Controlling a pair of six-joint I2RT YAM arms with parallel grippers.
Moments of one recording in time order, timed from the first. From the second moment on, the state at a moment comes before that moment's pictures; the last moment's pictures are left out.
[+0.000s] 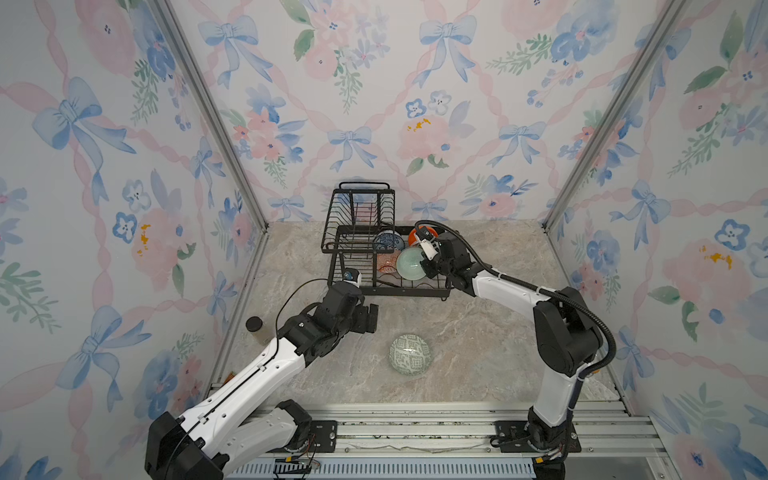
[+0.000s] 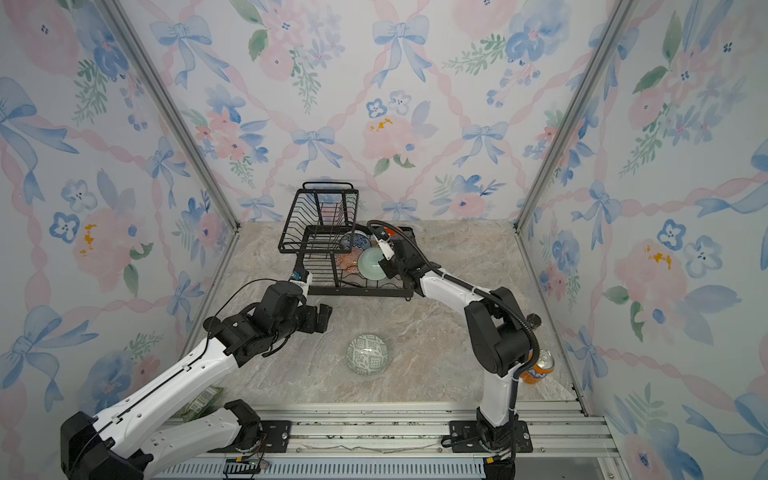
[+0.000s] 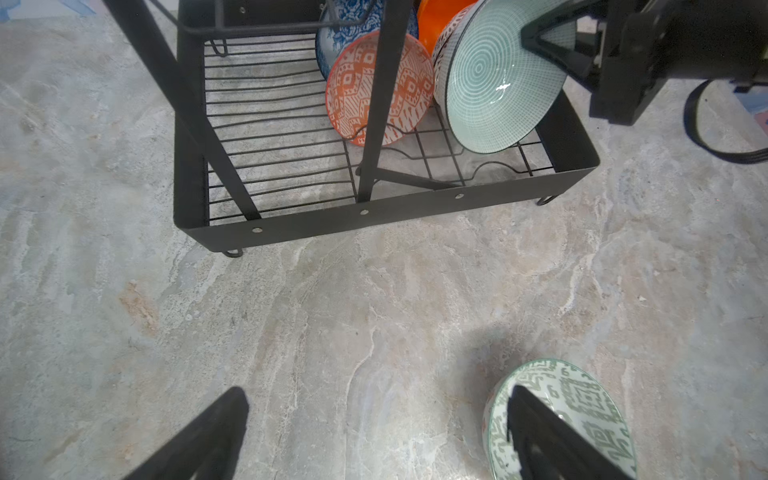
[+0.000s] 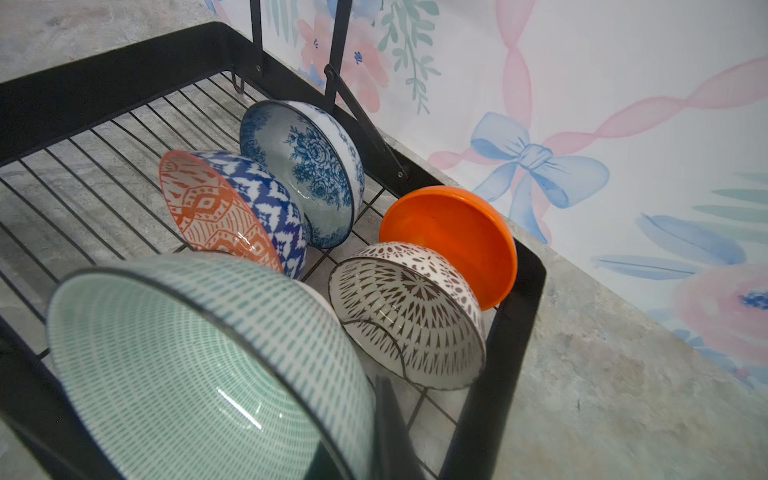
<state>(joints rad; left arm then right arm) -0.63 1.02 0.86 -0.59 -0.22 -0.35 0.54 1.90 1.33 0.03 0.07 -0.25</state>
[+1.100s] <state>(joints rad) -0.61 1.00 0.81 -0.60 -0.19 -0.37 0.61 2.11 1.27 0.52 0.07 -0.35</state>
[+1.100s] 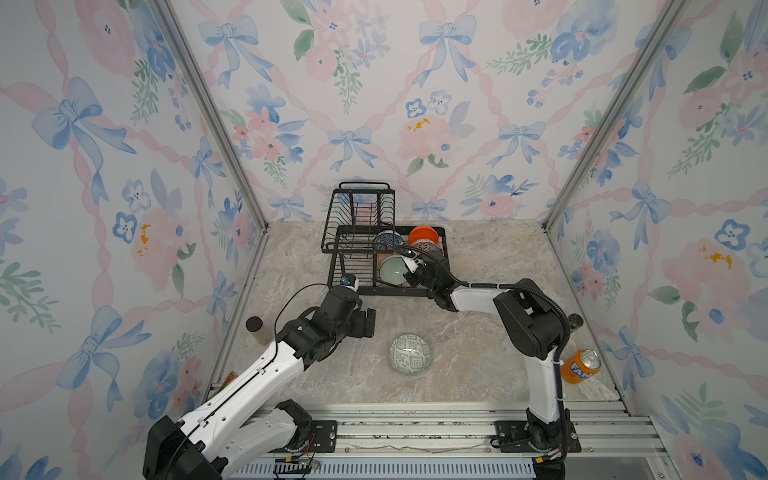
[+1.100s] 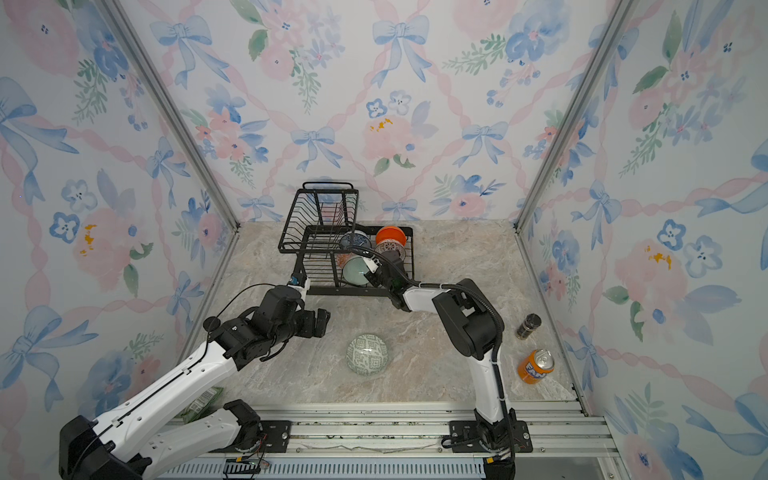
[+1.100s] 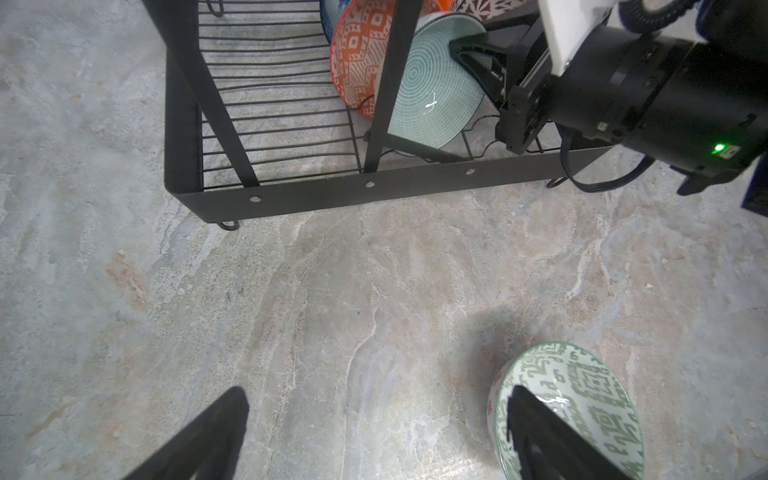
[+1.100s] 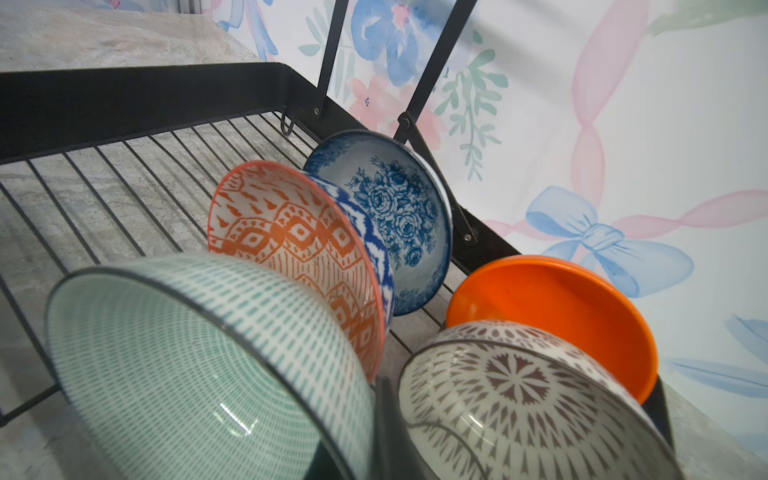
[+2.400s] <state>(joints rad) -0.61 0.98 0.79 -0.60 -0.18 -0.39 0.68 2.22 1.39 0.59 0.28 -0.57</state>
